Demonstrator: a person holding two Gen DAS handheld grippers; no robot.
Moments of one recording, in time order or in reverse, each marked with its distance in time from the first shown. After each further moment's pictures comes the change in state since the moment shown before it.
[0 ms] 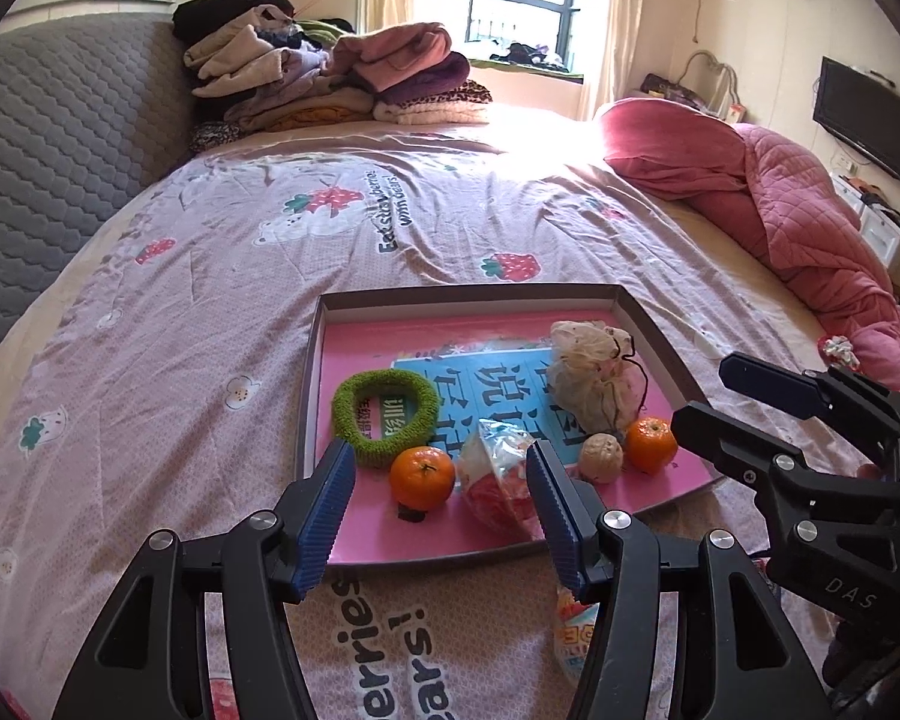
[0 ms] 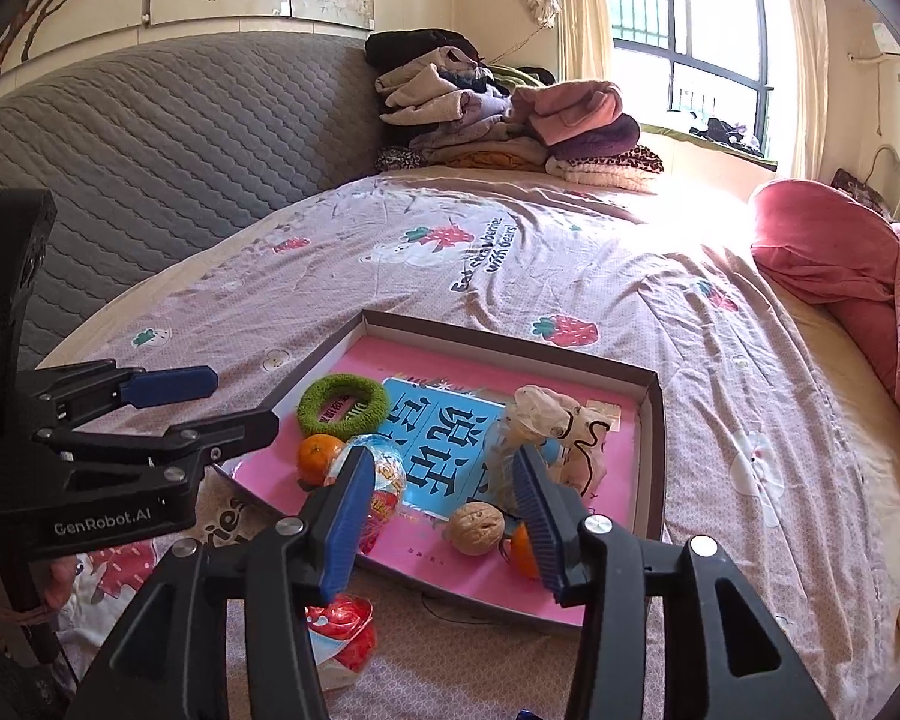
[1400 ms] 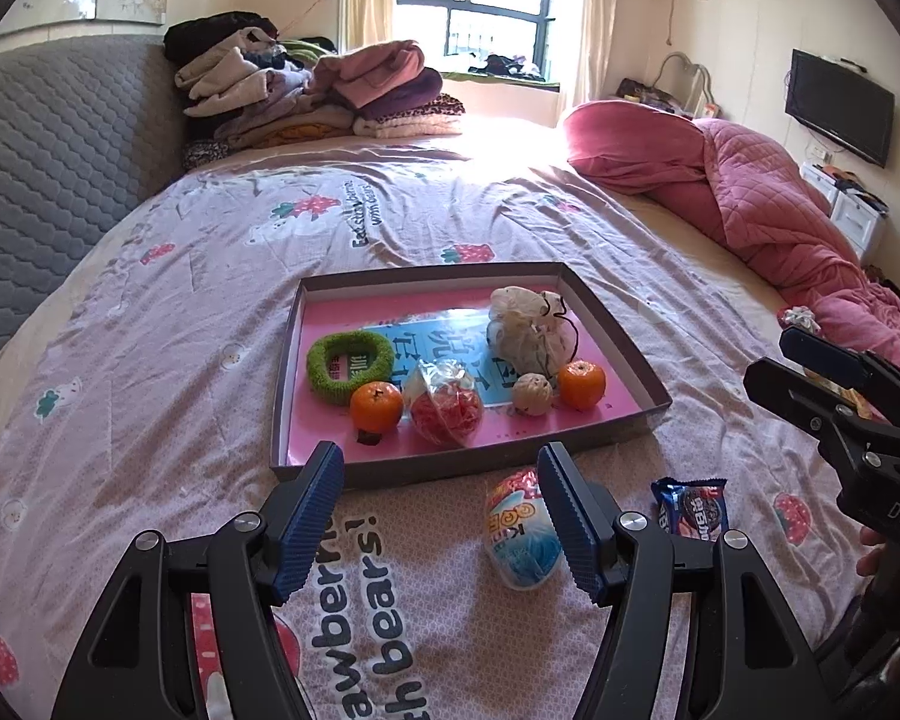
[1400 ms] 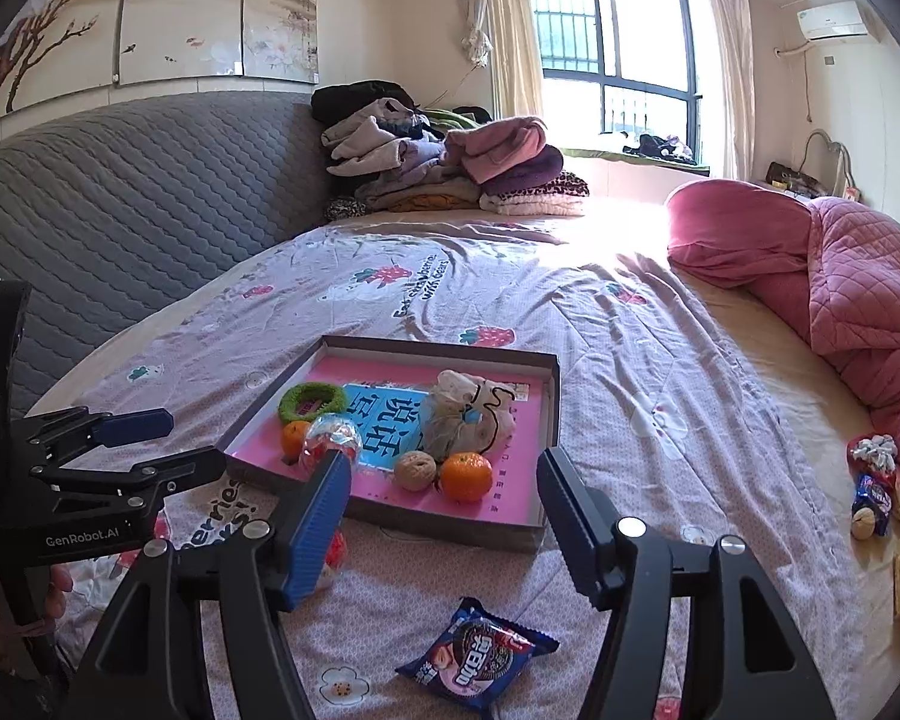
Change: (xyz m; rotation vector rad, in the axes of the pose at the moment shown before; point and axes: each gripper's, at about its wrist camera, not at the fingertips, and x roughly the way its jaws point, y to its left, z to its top) left arm -0.055 -0.029 -0.048 0.035 -0.028 -0.027; right arm -0.091 -0.022 -0.050 0.103 -0.088 -0.100
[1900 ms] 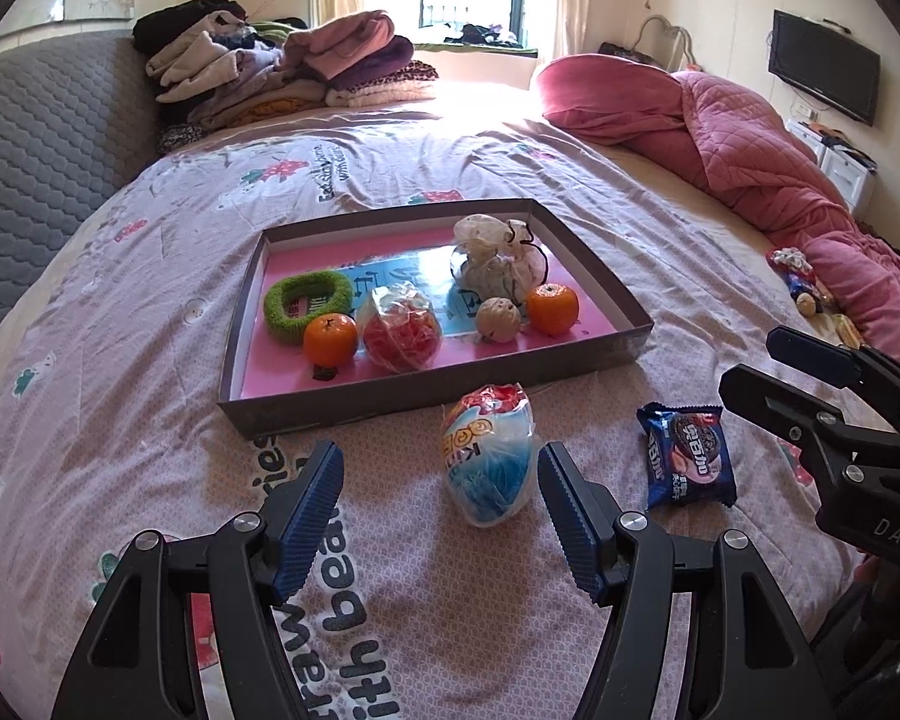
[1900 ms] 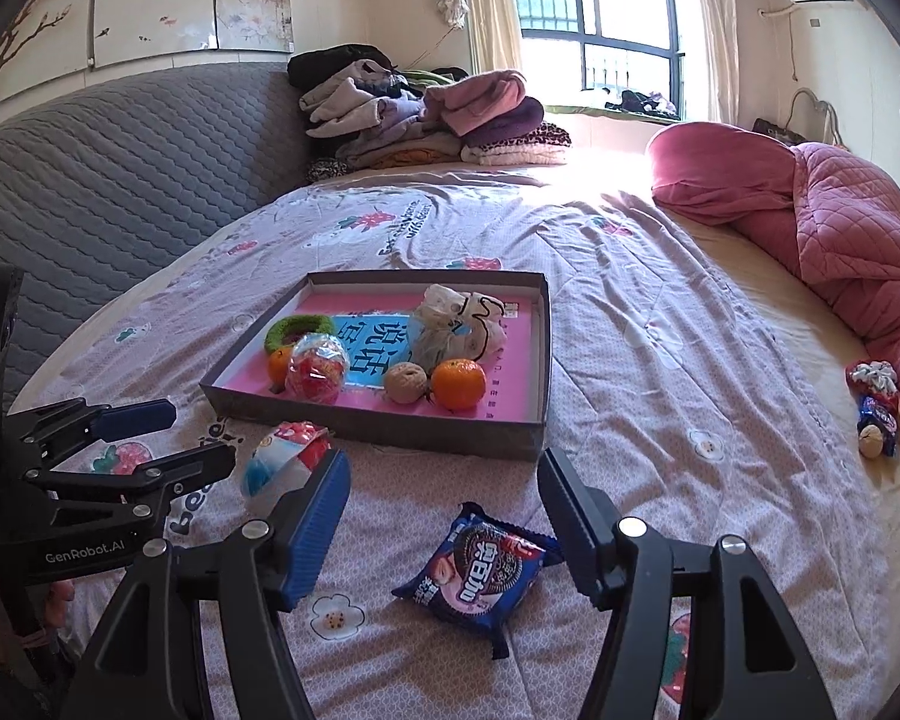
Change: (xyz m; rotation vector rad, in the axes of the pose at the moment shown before) left arm 0.018 -0.027 -0.036 0.060 0.067 -0.011; right arm 0.006 -0.003 -0.045 0.050 0.091 -0.029
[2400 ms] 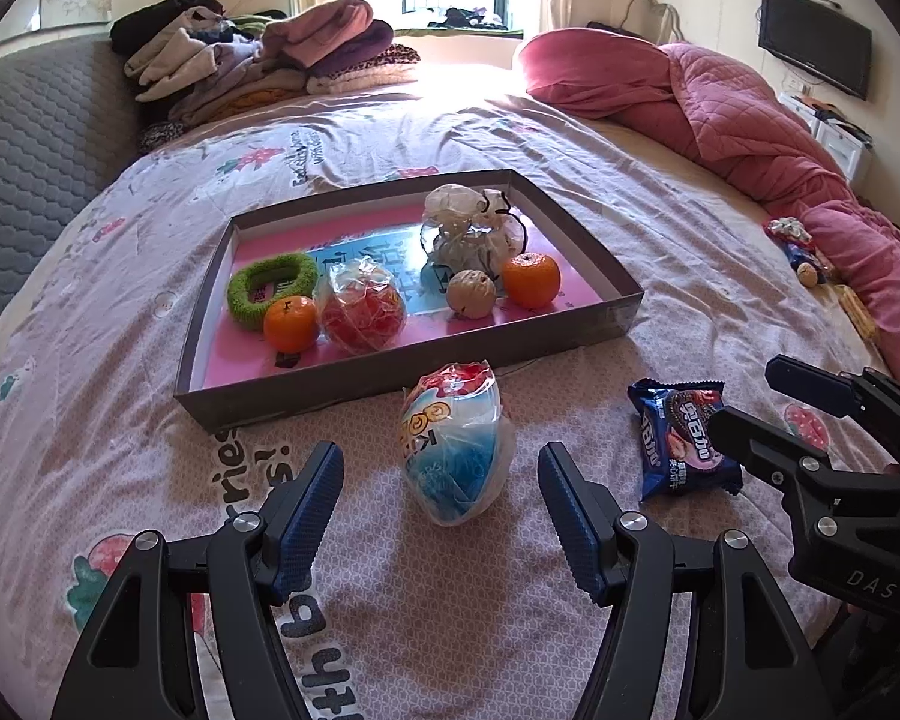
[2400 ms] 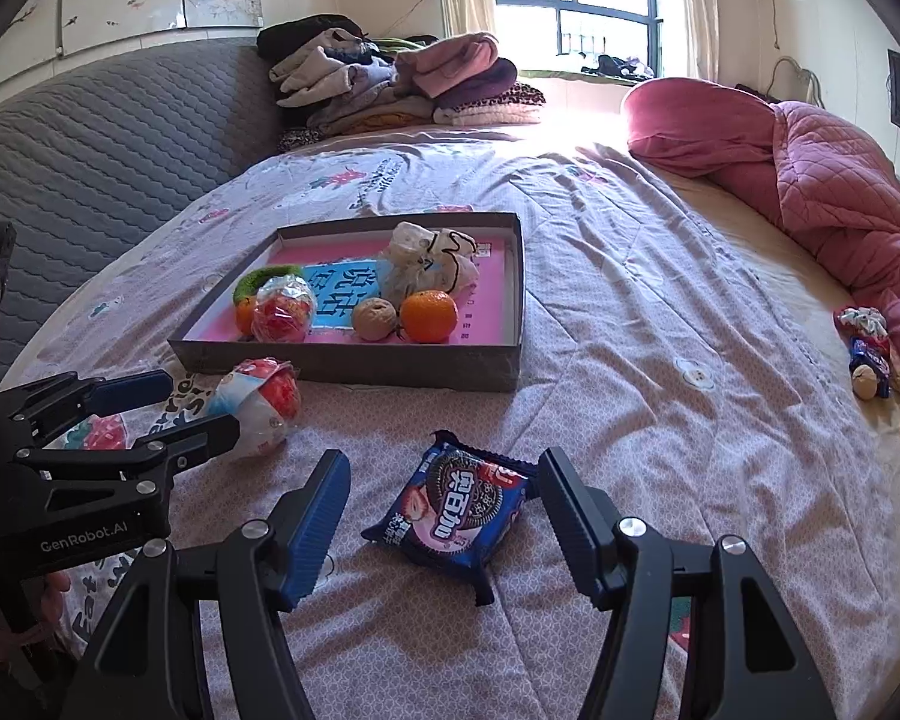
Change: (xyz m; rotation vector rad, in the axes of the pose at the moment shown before) left arm 0.022 -0.019 -0.003 0.040 0.038 -0.001; right arm 0.016 -0.008 -0.025 0.048 0.089 -0.055
